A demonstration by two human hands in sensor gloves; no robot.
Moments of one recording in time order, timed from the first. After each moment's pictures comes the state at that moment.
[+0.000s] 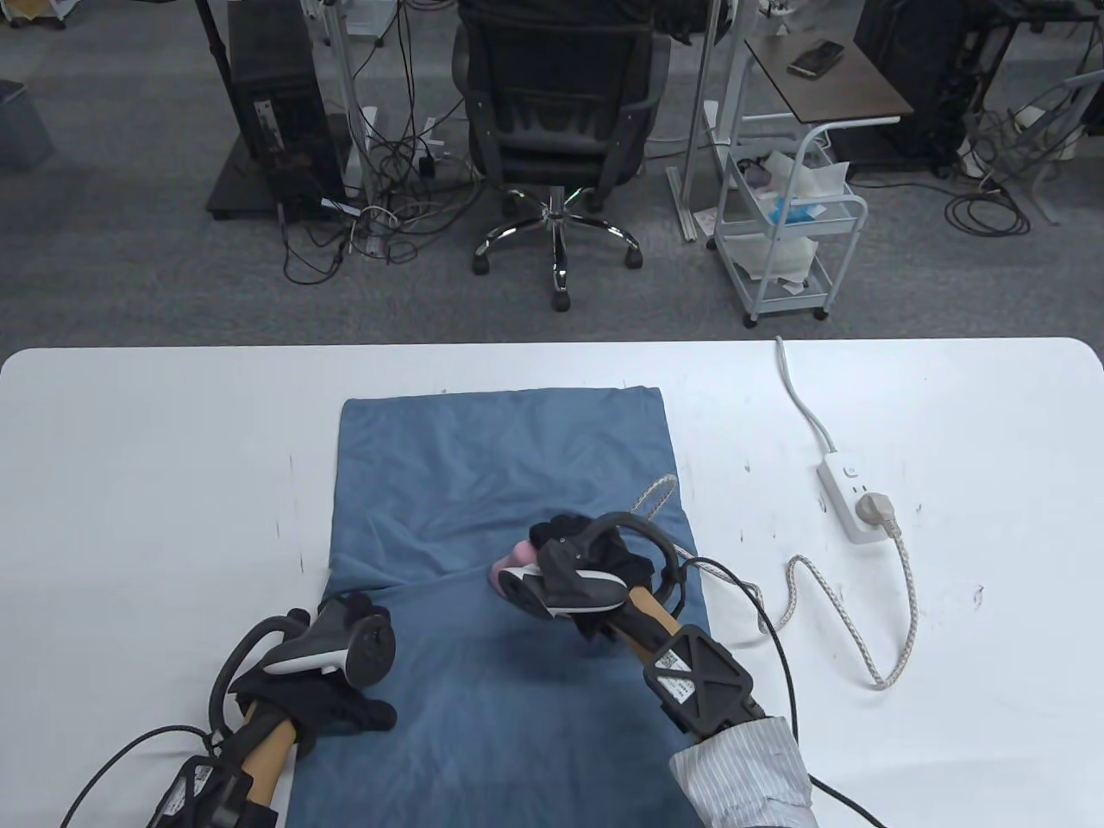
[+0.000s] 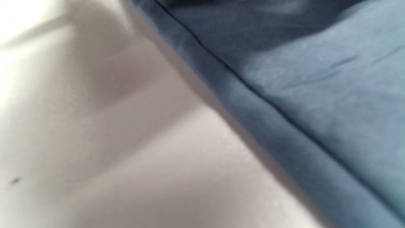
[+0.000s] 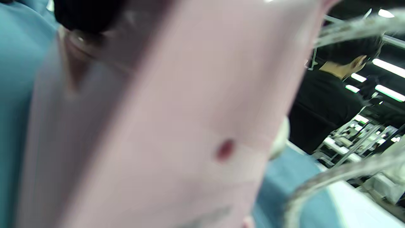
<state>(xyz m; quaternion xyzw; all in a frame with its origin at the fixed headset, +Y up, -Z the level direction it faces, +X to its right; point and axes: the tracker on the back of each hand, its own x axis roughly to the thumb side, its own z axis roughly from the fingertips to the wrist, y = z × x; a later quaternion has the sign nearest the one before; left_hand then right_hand) -0.262 -0.787 -0.312 -0.33 -0.19 -0.12 0.92 -0.008 -0.721 -0.388 -0.31 0.08 -0.91 0.26</state>
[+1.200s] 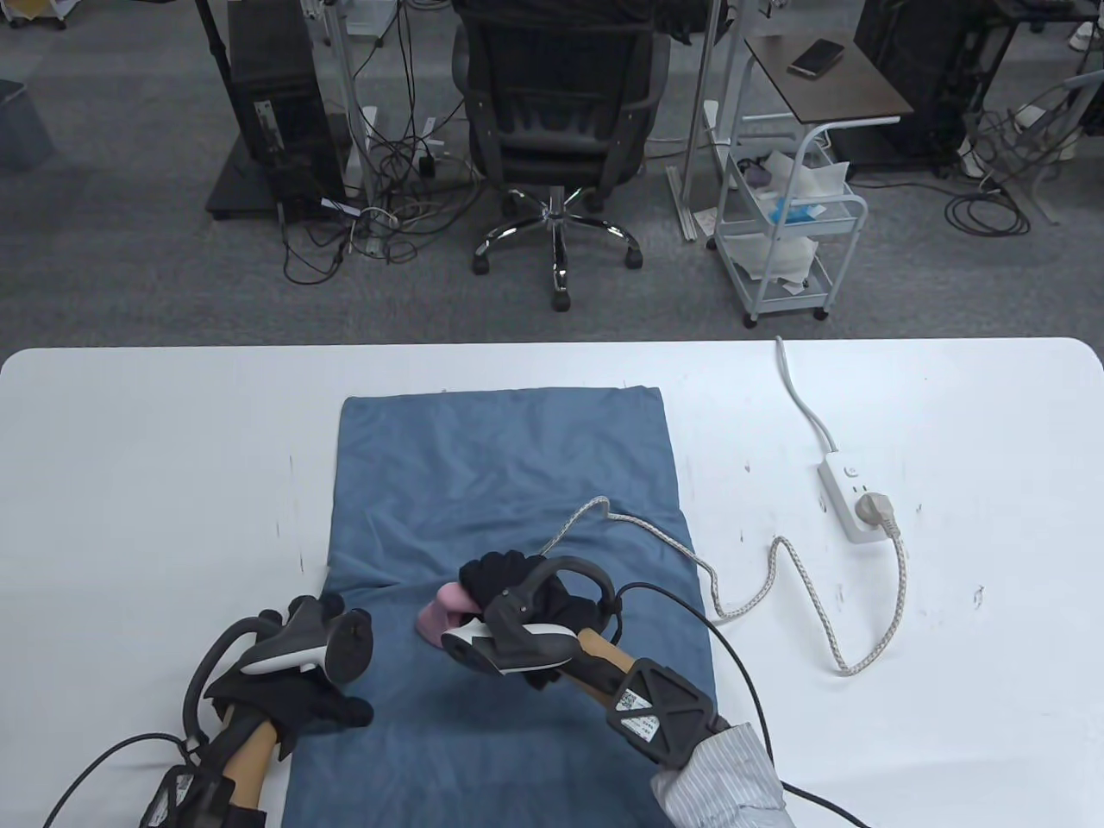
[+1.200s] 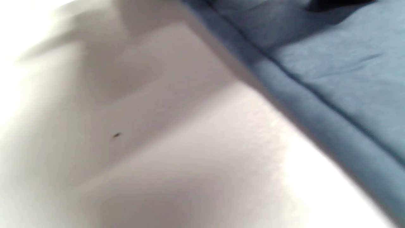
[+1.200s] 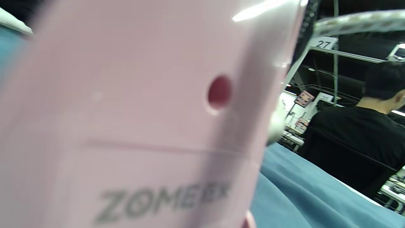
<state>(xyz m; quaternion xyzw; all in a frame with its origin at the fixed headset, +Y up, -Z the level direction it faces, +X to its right) -0.291 -0.784 -0.313 -0.34 -0.15 -0.11 0.92 -0.066 -0.740 -0.336 -0.39 0.15 -0.89 0.15</state>
